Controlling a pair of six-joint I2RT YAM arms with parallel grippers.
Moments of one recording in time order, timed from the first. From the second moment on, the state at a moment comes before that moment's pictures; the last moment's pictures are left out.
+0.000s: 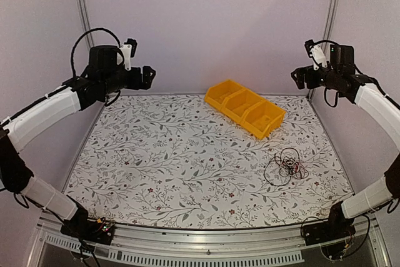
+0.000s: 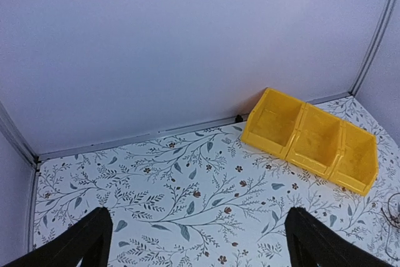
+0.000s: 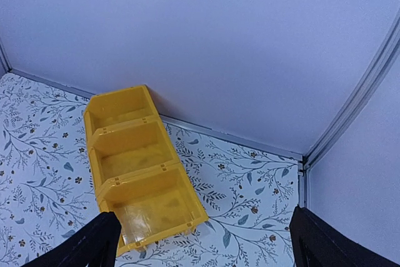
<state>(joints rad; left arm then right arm) -0.46 1.40 1.29 -0.20 -0.16 -0.09 0.16 1.36 1.33 -0.31 -0.07 -0.18</state>
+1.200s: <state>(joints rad) -0.84 1.88 1.38 -0.27 0.35 -0.15 0.05 1.59 1.00 -0.79 -0.35 -0.71</state>
